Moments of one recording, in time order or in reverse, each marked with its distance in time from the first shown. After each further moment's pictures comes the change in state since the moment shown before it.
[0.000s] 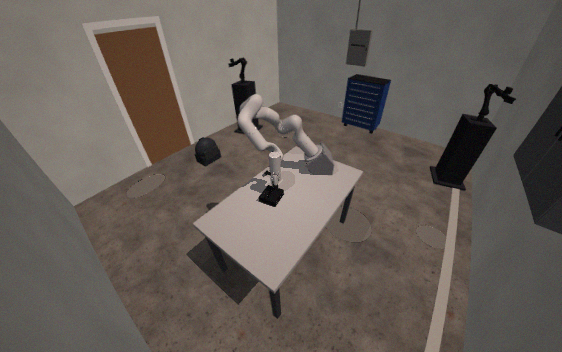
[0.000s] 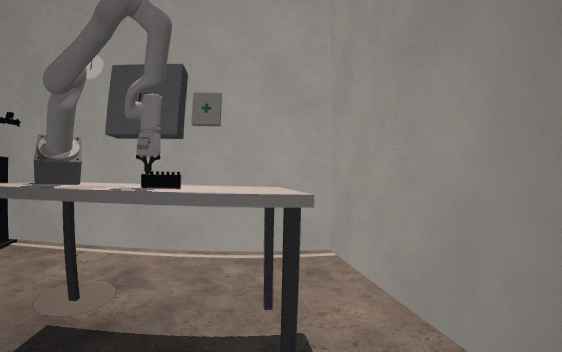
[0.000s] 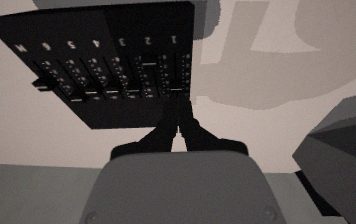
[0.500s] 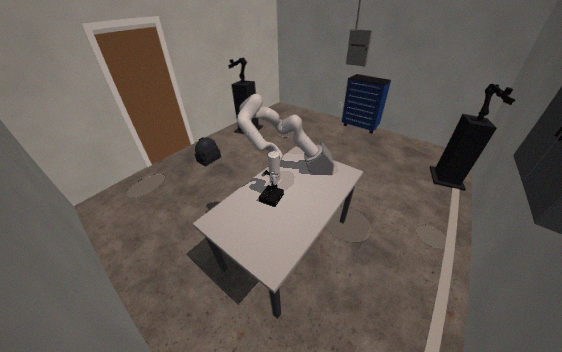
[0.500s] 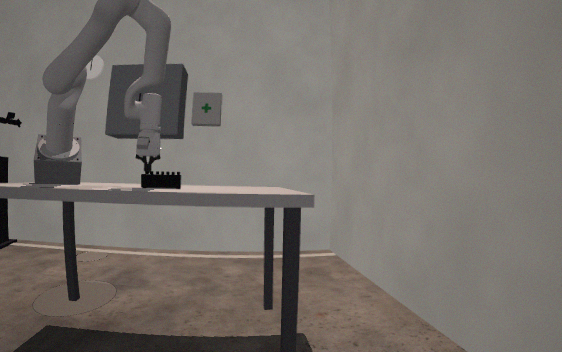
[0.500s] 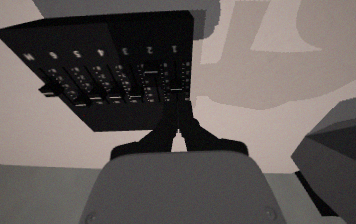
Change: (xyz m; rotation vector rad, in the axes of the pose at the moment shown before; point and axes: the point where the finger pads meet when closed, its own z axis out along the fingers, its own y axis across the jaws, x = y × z) arm 0.007 0.000 0.000 0.000 0.000 0.000
